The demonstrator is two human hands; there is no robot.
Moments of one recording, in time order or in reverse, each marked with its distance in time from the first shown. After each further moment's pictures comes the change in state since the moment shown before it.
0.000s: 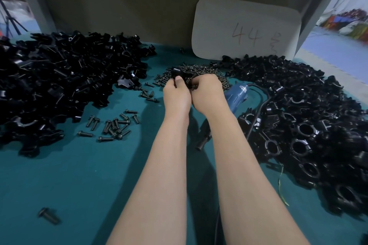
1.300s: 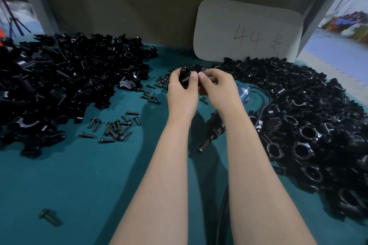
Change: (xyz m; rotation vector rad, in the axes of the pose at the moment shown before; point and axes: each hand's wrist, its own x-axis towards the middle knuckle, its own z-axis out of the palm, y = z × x) left_hand 0.000 -0.004 0.000 0.018 -0.064 0.215; right_hand 0.001 0.018 -0.013 0.411 0.124 -0.008
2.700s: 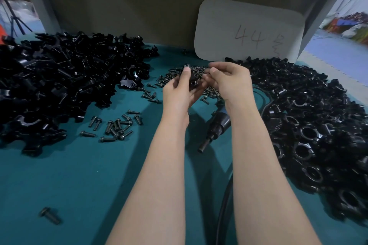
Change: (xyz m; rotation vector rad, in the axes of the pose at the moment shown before) left_hand 0.004 0.005 -0.008 -0.506 -0.054 -0.282; right_hand 0.005 -0.009 -0.012 0.394 0.119 0.092
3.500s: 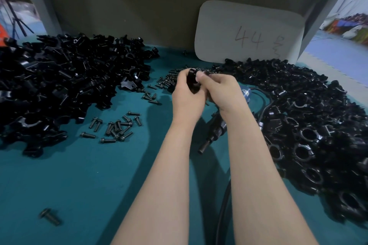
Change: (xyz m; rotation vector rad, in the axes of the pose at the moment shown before) left_hand -0.005 -0.015 0.004 0.606 -0.037 0.366; right_hand -0.005 0.008 0.005 -0.216 -0.156 0.021
